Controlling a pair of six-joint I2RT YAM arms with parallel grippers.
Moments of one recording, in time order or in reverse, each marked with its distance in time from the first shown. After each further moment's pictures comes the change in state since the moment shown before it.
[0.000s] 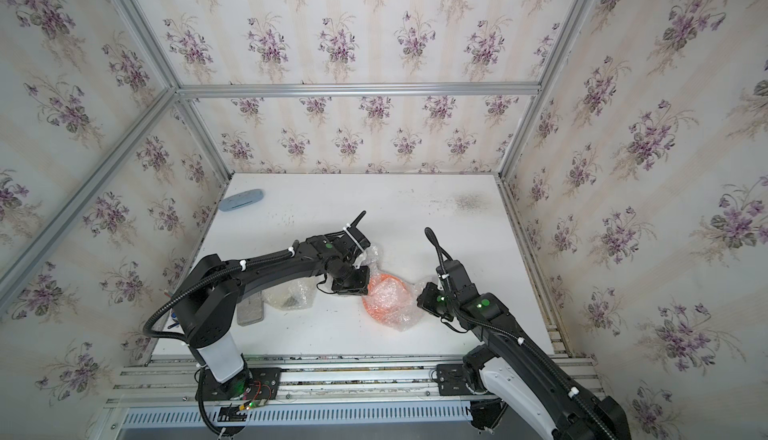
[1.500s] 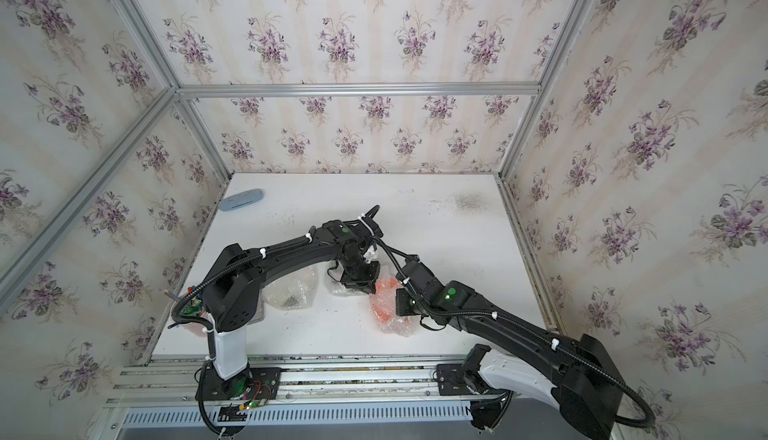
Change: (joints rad) left arm -0.004 0.174 0.295 -0.273 0.129 0.112; right arm 0.359 0.251 0.176 -0.004 0.267 -0.165
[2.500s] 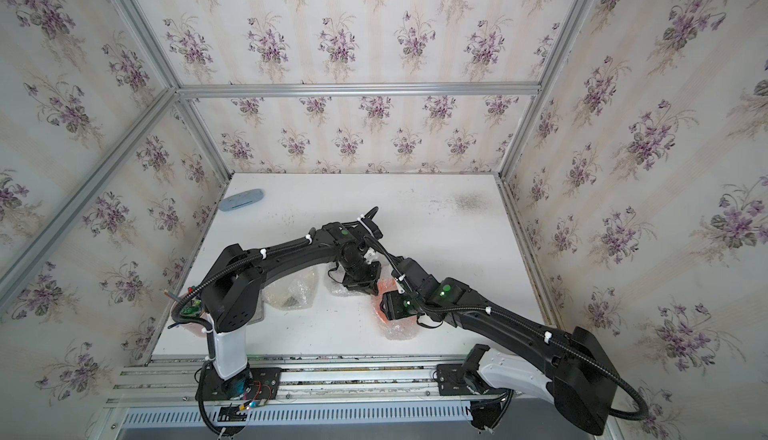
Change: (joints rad) left arm -0.001 -0.004 -0.033 0.054 0.056 -0.072; right arm 0.027 0.054 0.021 0.049 -0.164 -0.134
